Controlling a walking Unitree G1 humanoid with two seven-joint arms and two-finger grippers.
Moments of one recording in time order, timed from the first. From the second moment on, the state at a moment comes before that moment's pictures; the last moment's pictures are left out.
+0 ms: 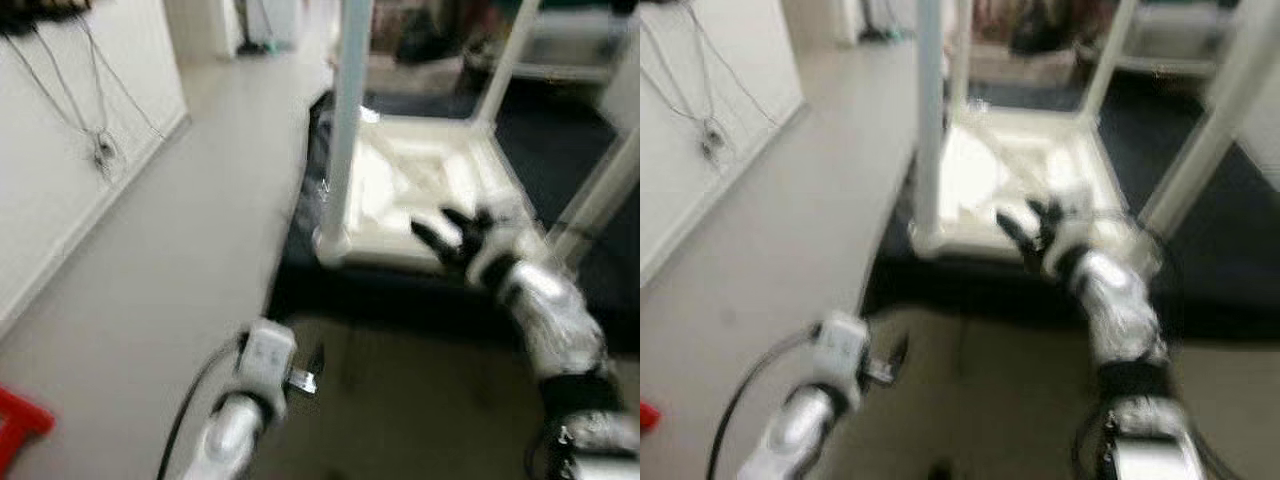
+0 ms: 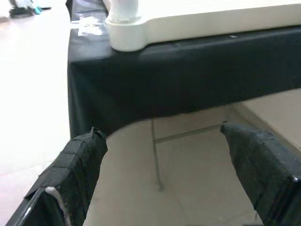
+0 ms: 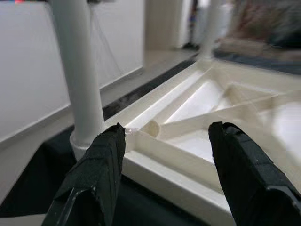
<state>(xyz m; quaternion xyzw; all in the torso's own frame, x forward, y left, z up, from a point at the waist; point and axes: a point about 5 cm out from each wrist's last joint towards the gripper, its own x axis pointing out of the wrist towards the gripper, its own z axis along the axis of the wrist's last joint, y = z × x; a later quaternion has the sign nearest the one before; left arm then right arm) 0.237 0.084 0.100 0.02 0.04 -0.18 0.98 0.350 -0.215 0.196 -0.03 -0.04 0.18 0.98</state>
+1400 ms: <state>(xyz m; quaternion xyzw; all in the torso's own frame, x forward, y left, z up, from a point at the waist) 0.239 0.095 0.091 0.03 0.06 -0.16 0.98 0.268 -0.098 0.109 0.02 0.01 0.17 0.99</state>
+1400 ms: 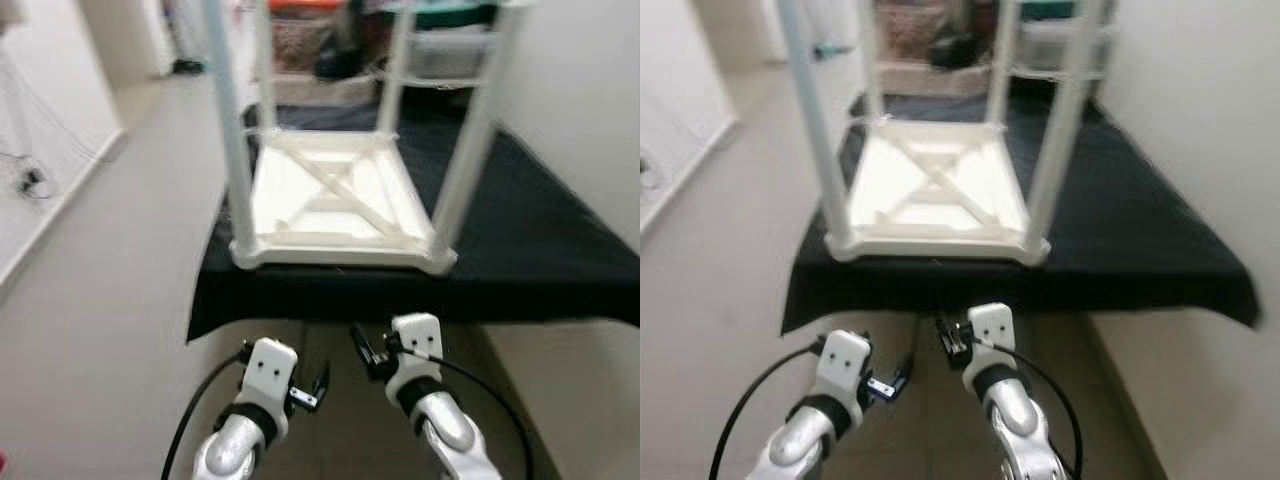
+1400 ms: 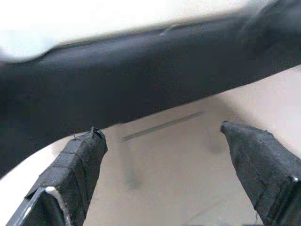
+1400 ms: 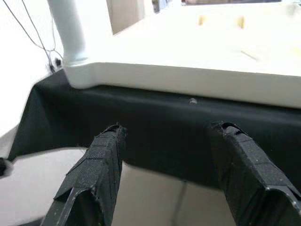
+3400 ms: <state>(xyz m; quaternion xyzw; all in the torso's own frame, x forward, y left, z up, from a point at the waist) 0.239 0.089 0.091 0.01 0.07 -0.18 0.98 0.341 -0.123 0.215 0.04 -0.13 0.04 0.99</state>
